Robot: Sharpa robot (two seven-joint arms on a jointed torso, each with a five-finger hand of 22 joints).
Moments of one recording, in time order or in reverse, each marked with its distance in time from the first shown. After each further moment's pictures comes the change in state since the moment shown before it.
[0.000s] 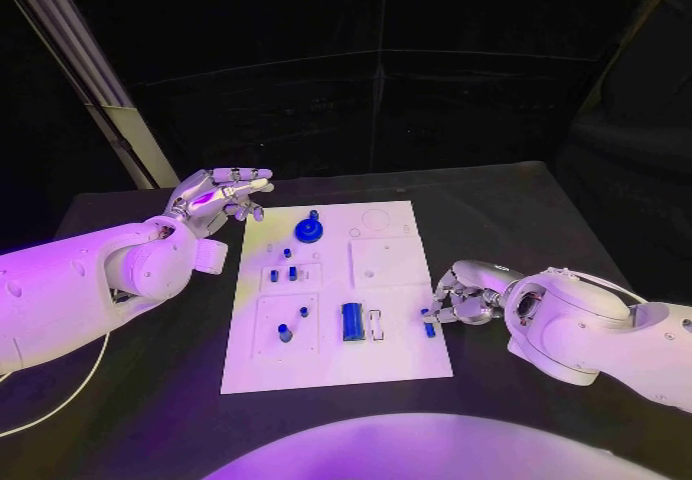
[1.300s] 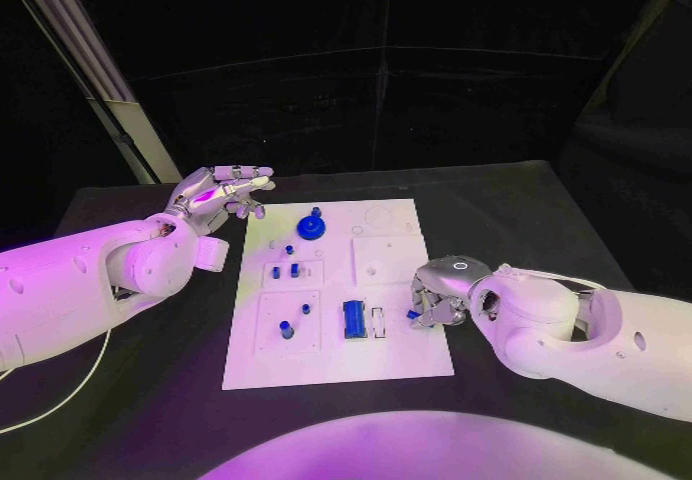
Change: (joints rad) left arm -0.001 -0.001 0.000 -0.001 0.000 0.001 -0.001; left_hand 0.000 0.000 -0.007 -0.001 0.000 0.000 0.000 0.004 0.000 -0.004 0.004 0.004 0.000 -0.004 0.004 0.000 -0.002 0.000 0.000 0.000 -0.004 -0.002; right arm 0.005 0.138 0.005 -0.033 -0.380 0.196 -0.026; right_hand 0.135 0.013 0.003 -0.066 -0.105 0.016 0.000 0.008 0.003 -0.003 -0.011 -0.012 -0.002 0.000 0.000 -0.006 0.002 0.000 -0.004 -0.004 -0.004 -0.004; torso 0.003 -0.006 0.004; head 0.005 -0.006
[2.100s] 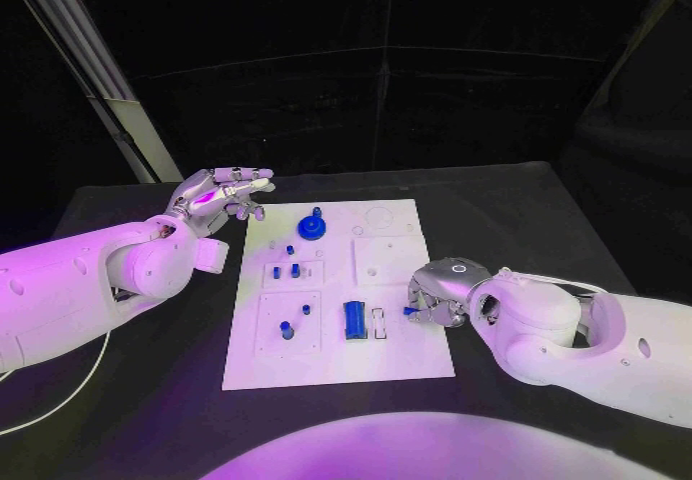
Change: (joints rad) left arm -0.002 -0.002 0.000 0.000 0.000 0.001 -0.002; left_hand 0.000 0.000 0.000 0.000 0.000 0.000 0.000 0.000 0.000 0.000 0.000 0.000 0.000 0.000 0.000 0.000 0.000 0.000 0.000 0.000 0.000 0.000; right arm -0.003 -0.008 -0.003 0.031 0.003 -0.025 -0.011; right_hand 0.085 0.060 0.252 0.033 -0.010 -0.002 0.002 -0.066 -0.046 -0.007 0.000 -0.029 -0.012 -0.004 -0.004 0.000 0.011 0.000 0.006 -0.006 0.000 0.008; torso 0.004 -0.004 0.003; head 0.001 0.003
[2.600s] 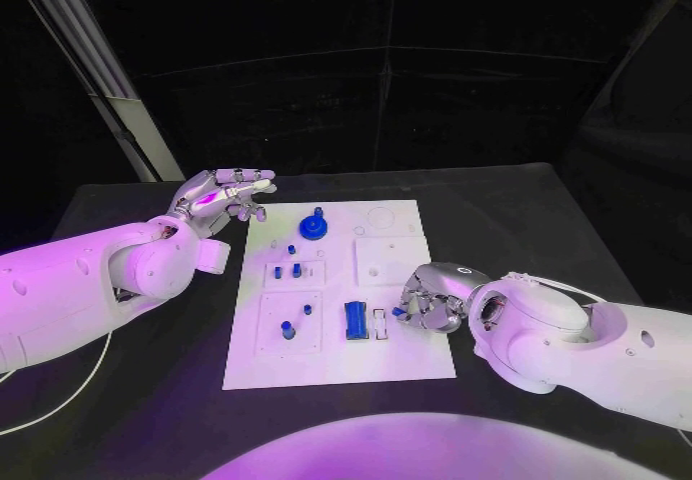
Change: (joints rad) left arm -0.002 0.000 0.000 0.001 0.000 0.000 -0.001; left_hand 0.000 0.000 0.000 0.000 0.000 0.000 0.000 0.000 0.000 0.000 0.000 0.000 0.000 0.000 0.000 0.000 -0.003 0.000 0.000 0.000 0.000 -0.001; right arm -0.003 0.004 -0.003 0.024 0.273 -0.177 -0.014; right_hand -0.107 -0.139 0.247 0.011 0.010 0.030 0.004 -0.025 -0.002 0.010 -0.002 -0.006 0.006 0.000 0.000 0.000 0.008 0.000 0.000 0.000 0.000 0.005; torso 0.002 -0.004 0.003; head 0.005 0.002
